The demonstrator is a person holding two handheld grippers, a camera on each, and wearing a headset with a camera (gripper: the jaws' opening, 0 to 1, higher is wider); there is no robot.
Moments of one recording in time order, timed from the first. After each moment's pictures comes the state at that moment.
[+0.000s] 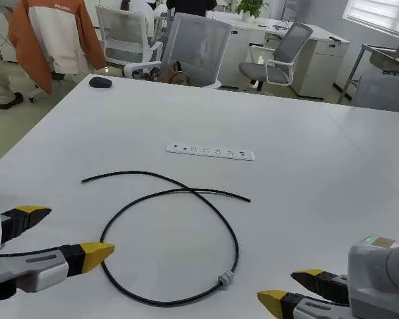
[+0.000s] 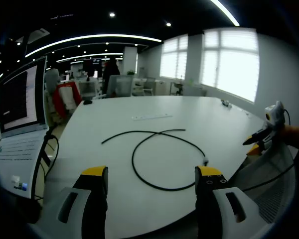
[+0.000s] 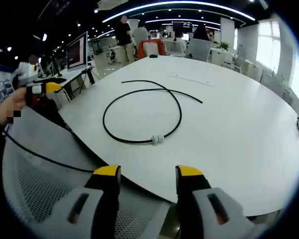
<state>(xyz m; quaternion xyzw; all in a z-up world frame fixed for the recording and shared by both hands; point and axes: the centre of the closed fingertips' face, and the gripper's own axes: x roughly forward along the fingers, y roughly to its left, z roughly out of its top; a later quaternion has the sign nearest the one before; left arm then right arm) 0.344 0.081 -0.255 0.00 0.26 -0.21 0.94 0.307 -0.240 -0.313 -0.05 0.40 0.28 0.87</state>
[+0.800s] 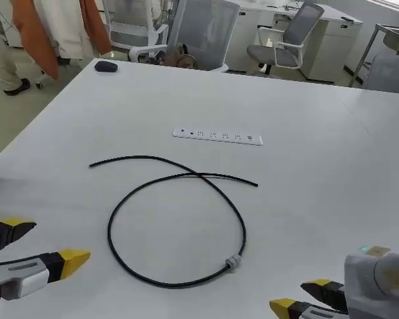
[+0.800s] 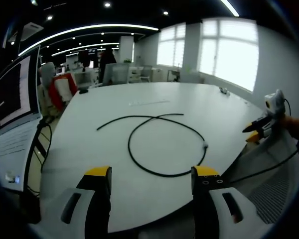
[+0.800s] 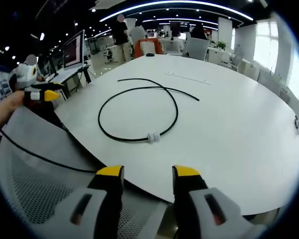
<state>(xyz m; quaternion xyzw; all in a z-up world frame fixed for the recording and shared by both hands) 0.340 0.079 -0.262 0.02 0.27 -0.21 0.94 0.311 -0.246 -0.308 -0.06 0.38 0.26 0.89</state>
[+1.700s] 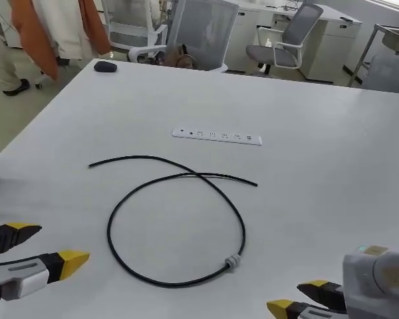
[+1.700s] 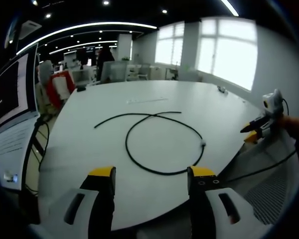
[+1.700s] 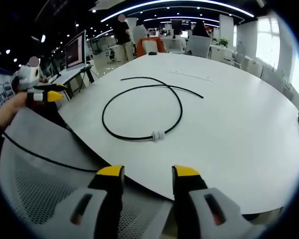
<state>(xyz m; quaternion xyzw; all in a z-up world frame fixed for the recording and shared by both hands) 0.338 0.080 -0.265 0.02 0.28 -0.22 0.94 0.307 -0.241 -0.312 -0.05 0.39 0.28 0.88</state>
